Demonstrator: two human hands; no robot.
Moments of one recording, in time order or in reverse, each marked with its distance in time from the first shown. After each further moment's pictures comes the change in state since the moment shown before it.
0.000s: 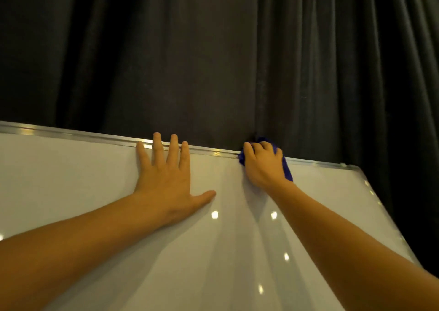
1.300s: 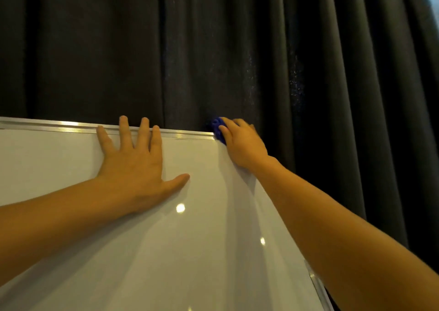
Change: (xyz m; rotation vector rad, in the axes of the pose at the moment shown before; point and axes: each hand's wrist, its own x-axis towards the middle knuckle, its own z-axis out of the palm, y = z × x) left_hand 0.096 0.341 0.053 0.092 -0.062 0.063; right_hand 0.075 0.375 0.032 0.113 0.151 -0.167
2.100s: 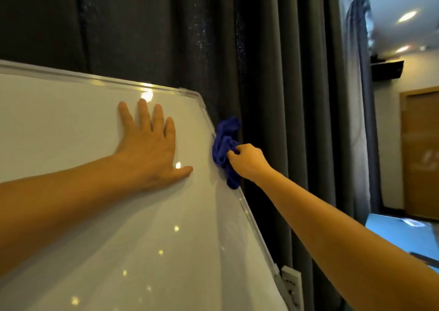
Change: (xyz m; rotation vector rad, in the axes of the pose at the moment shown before) left_hand -0.003 0.094 0.036 -0.035 0.138 0.364; right_hand -0.160 0.045 -0.035 0.123 -0.195 0.734
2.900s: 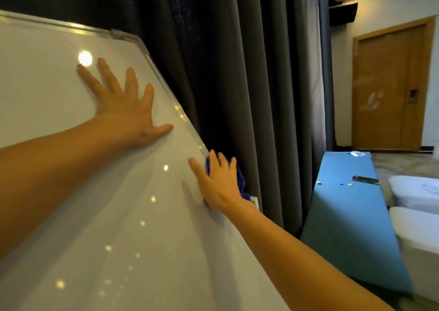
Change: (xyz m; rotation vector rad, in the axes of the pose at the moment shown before) left_hand 0.002 0.055 0.008 0.012 -0.089 0.066; right_hand -0.147 0.072 0.081 0.081 -0.037 0.187
